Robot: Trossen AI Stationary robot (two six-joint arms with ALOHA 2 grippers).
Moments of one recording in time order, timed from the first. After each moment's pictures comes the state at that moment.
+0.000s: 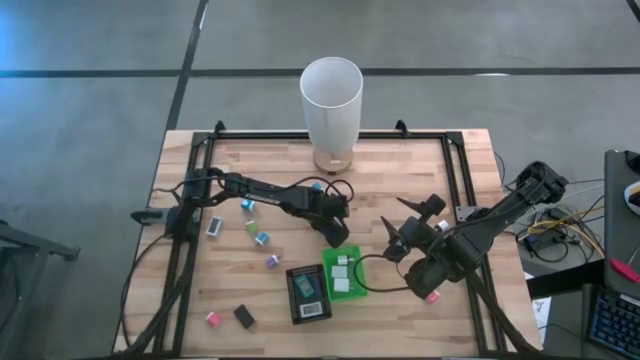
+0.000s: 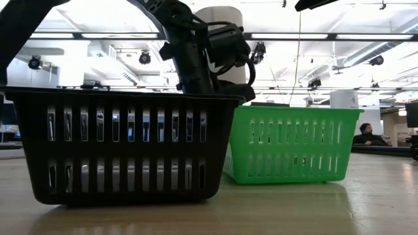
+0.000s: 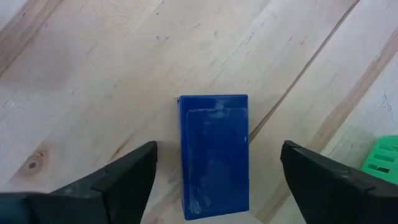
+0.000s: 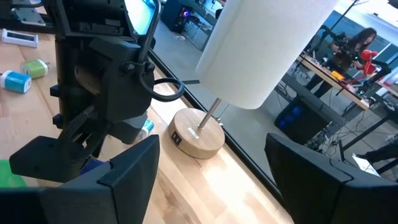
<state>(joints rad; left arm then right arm) 0.04 2.12 1.45 -0.58 0.00 -0.67 0.64 1.44 1.20 -1.19 1.29 0.98</state>
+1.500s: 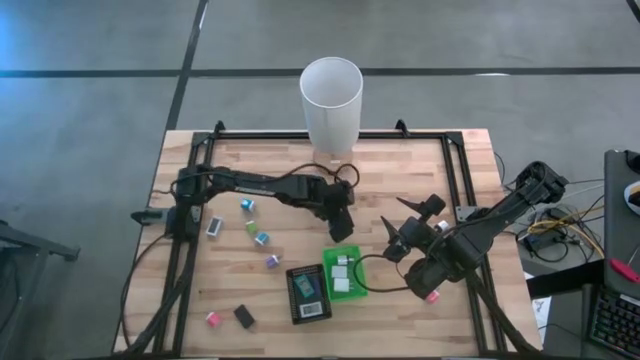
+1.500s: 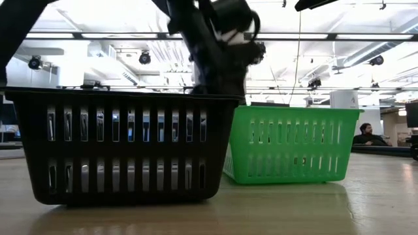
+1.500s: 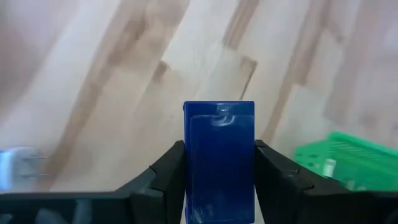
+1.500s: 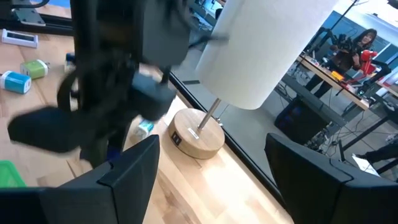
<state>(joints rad) 0.05 2.03 1.59 -0.63 -0.01 -0.40 0.64 1.44 1.20 -1.19 1.29 0.98</state>
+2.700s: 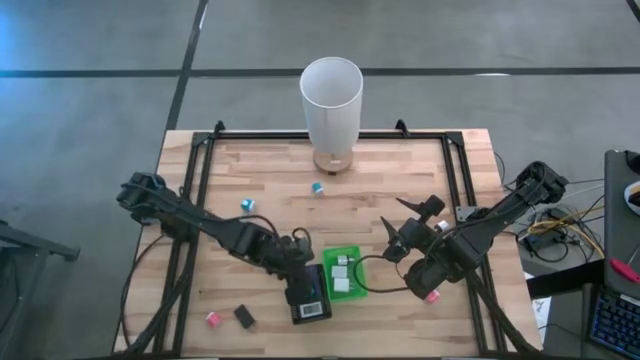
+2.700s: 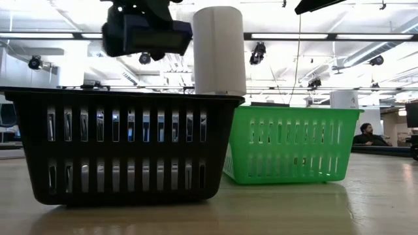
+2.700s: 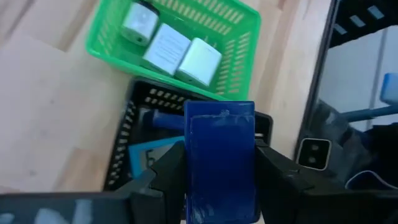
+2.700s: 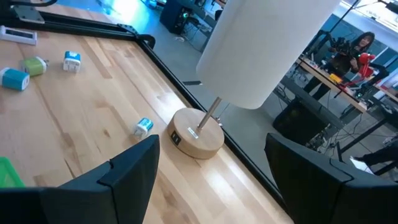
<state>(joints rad) -0.38 1.67 1.25 -0.54 -0.01 -0.86 0.64 1.44 1.18 -1.16 1.29 0.97</state>
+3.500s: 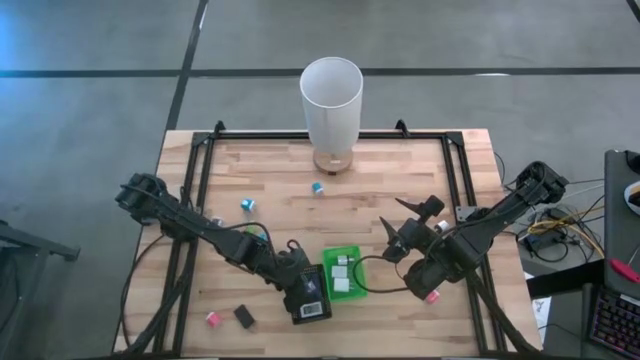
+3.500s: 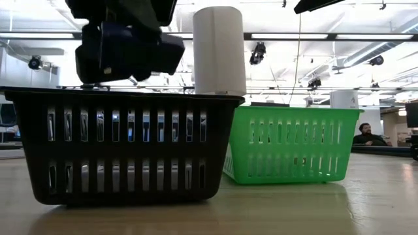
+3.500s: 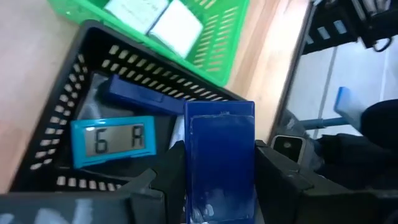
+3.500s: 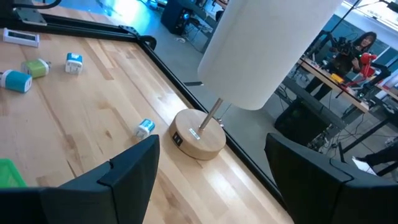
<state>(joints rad) -0.44 1.67 1.06 -0.23 0.04 -1.05 0.64 1.44 1.18 -1.14 1.29 0.96</state>
